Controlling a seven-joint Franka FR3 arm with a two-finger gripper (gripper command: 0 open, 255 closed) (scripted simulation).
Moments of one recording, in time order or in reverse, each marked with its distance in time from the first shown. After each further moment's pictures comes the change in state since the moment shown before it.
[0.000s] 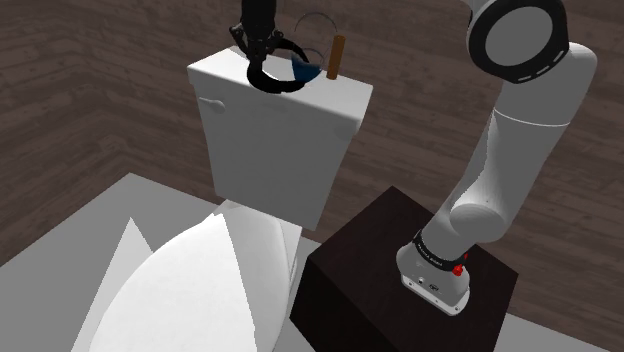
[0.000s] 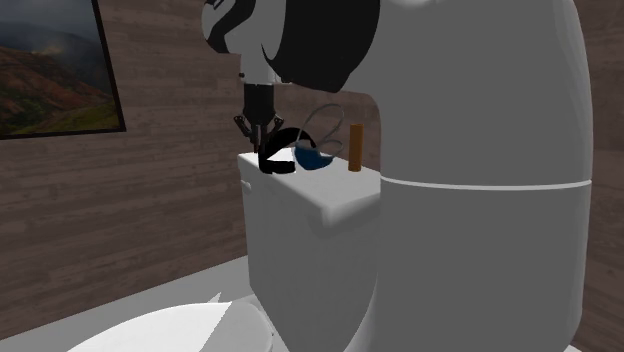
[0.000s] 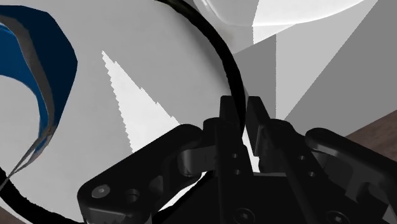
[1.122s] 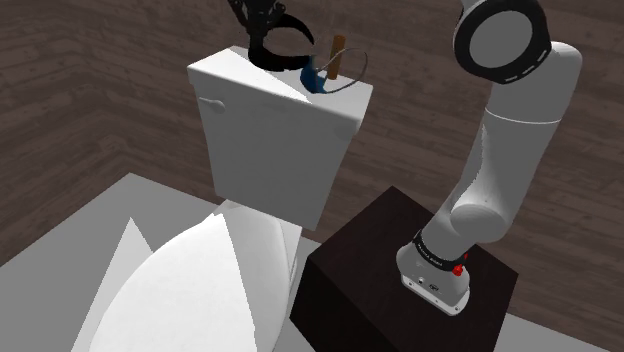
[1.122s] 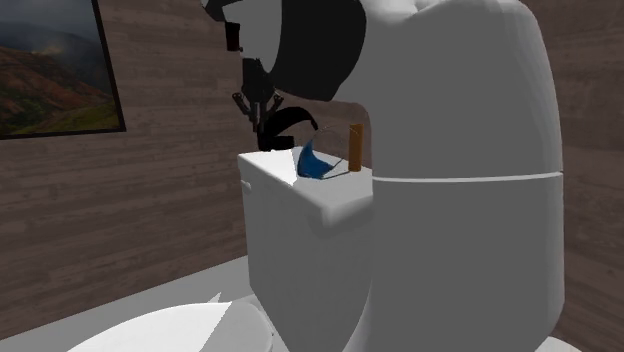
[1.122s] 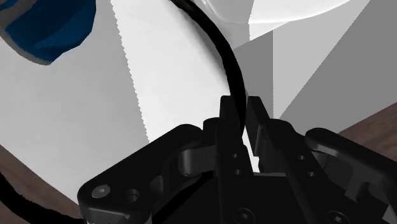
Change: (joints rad) arm 0.013 0.063 0.003 0.238 -0.015 -0.176 0.012
